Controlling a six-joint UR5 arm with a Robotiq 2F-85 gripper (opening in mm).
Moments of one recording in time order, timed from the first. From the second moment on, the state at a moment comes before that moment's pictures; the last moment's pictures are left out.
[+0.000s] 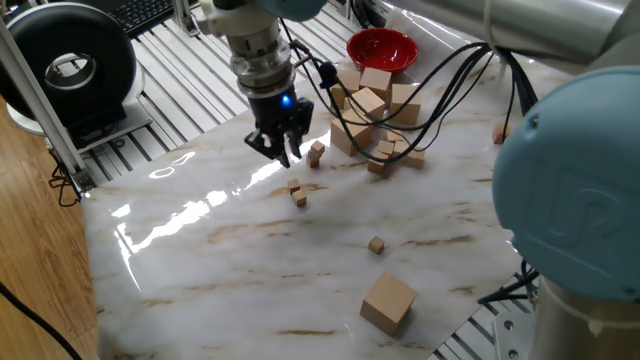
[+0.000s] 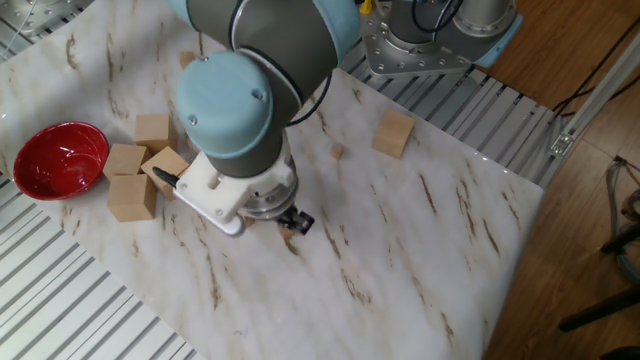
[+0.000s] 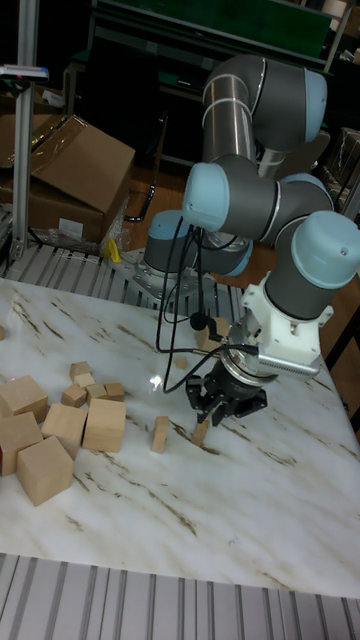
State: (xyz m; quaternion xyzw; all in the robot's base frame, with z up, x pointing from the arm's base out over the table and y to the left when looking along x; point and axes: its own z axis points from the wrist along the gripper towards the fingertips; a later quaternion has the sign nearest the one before) arm 0.567 0.093 0.064 0.00 -1.00 0.03 0.08
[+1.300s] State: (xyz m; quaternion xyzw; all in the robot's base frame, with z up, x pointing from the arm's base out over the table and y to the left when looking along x) arm 0.573 0.094 0.026 -0.11 -0.99 -0.02 0.06
